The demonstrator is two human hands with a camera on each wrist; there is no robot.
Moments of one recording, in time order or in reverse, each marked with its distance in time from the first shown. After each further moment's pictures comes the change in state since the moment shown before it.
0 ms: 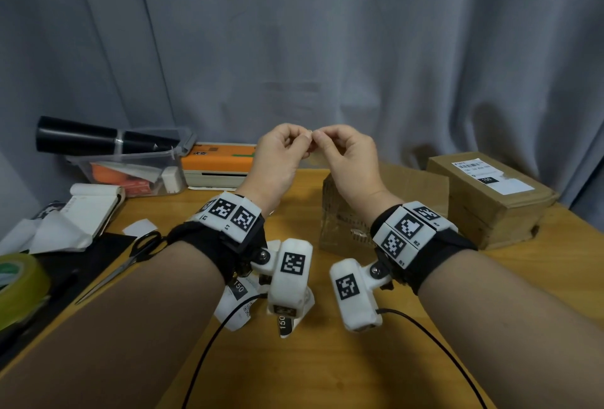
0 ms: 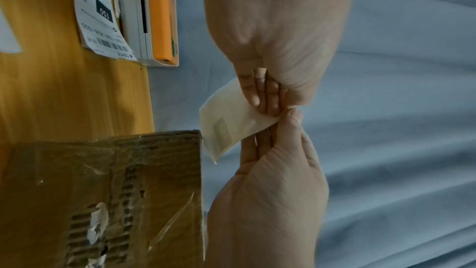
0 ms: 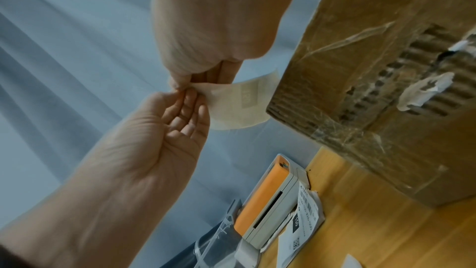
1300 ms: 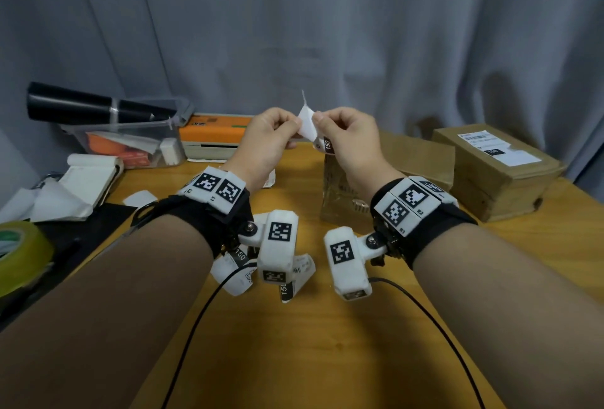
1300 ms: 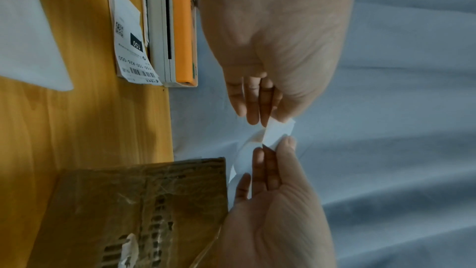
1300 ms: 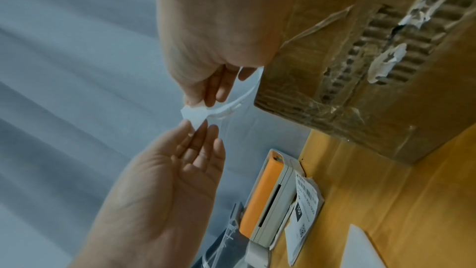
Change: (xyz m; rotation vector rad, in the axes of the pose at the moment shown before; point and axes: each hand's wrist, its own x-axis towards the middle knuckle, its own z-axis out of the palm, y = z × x) left_hand -0.010 -0.015 -0.018 0.078 -0.068 -0.112; right_hand -0.011 0.007 0.006 0.060 0.015 0.241
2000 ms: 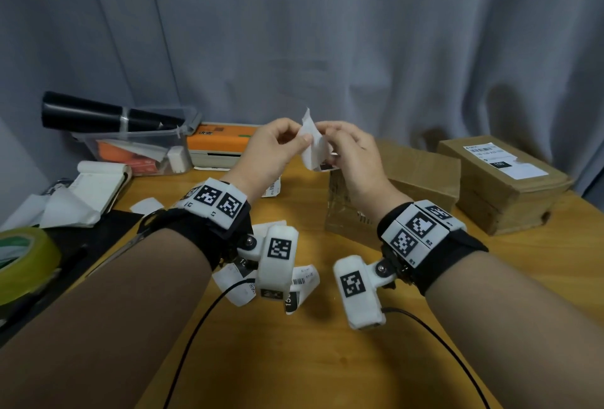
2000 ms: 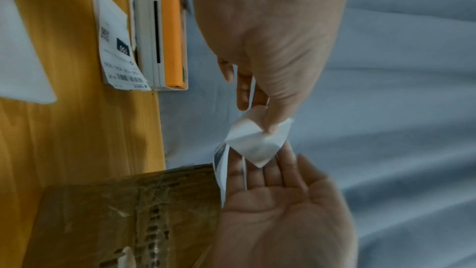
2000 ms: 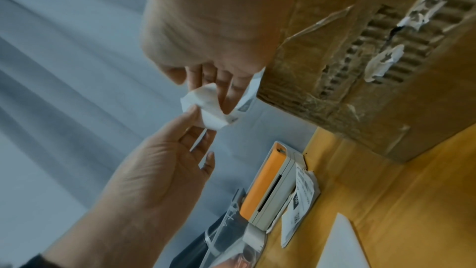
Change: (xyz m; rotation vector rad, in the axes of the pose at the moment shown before) left_hand -0.003 0.004 -0.011 0.168 -0.045 0.104; right_hand -0.014 -0.009 0.001 0.156 -0.110 0.043
